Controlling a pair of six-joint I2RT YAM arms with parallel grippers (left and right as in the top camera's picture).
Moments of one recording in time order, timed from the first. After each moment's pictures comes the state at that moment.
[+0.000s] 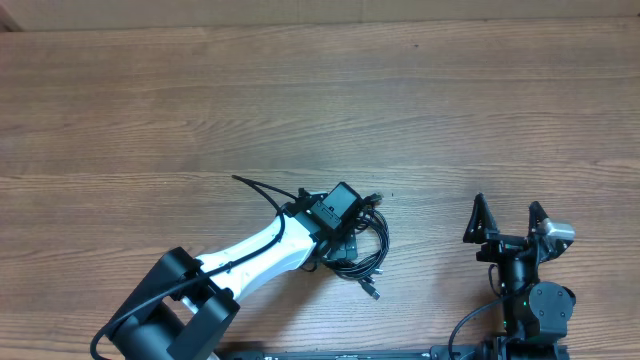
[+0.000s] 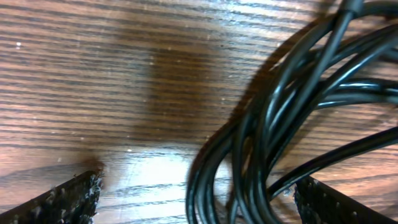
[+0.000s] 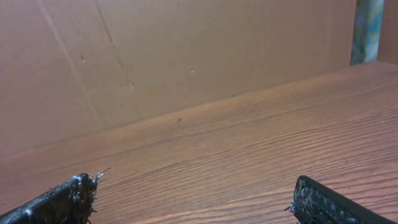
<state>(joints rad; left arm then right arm) -0.78 1.69 0.91 -0.62 -0.07 -0.88 -0.07 0.01 0.02 -0.04 -0.02 0.25</state>
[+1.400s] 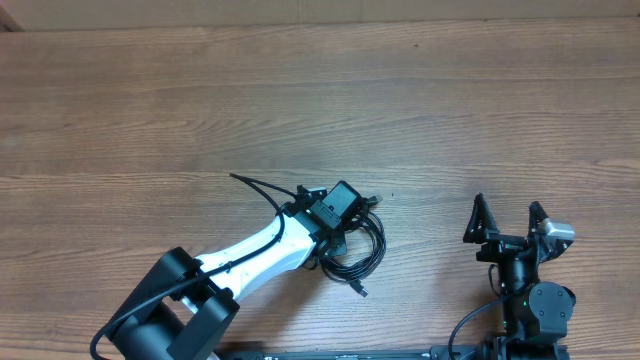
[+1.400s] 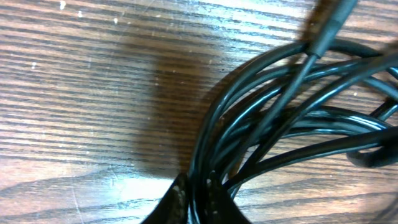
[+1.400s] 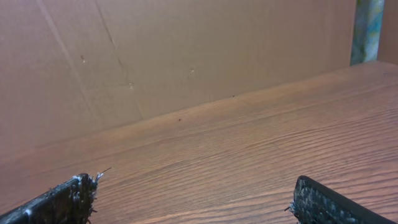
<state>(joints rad) -0.78 1.69 0.91 -0.60 -0.10 -0.90 -0.07 0.01 0.02 -0.04 -0.02 0.25</state>
